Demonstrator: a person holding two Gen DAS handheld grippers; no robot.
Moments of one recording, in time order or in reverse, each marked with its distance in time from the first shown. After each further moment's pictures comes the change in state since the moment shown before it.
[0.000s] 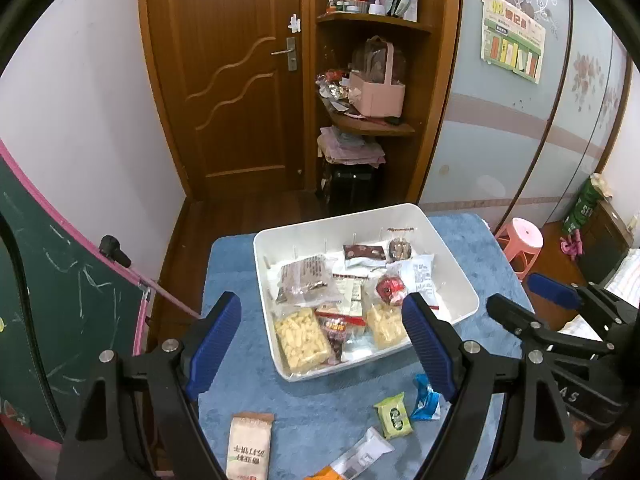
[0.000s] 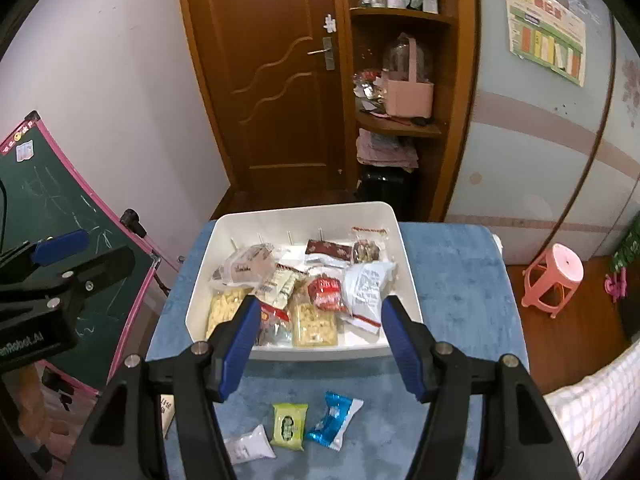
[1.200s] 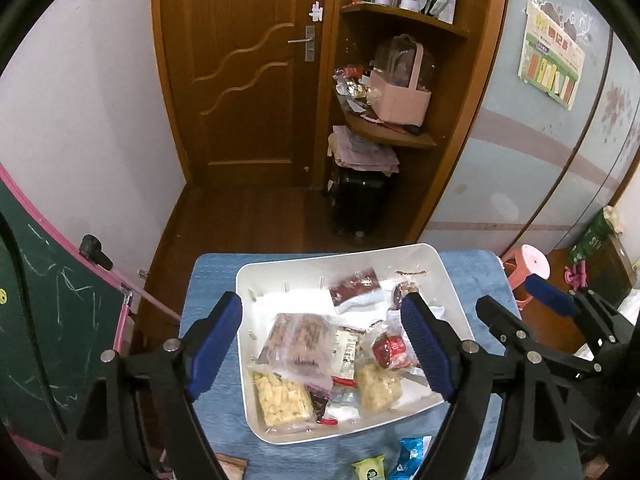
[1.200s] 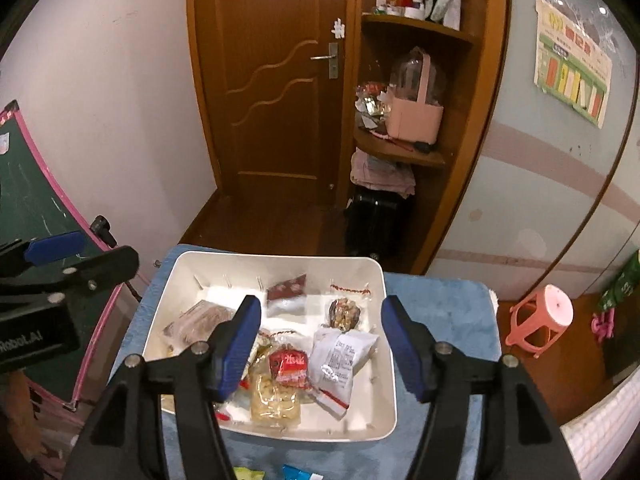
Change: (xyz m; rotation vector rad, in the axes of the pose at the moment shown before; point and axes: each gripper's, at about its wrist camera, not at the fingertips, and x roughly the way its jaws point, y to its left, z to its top) left arm 0.084 -0.005 0.077 -0.103 0.033 0.007; right arm 0.068 -0.014 0.074 -0.093 -0.019 -0.047
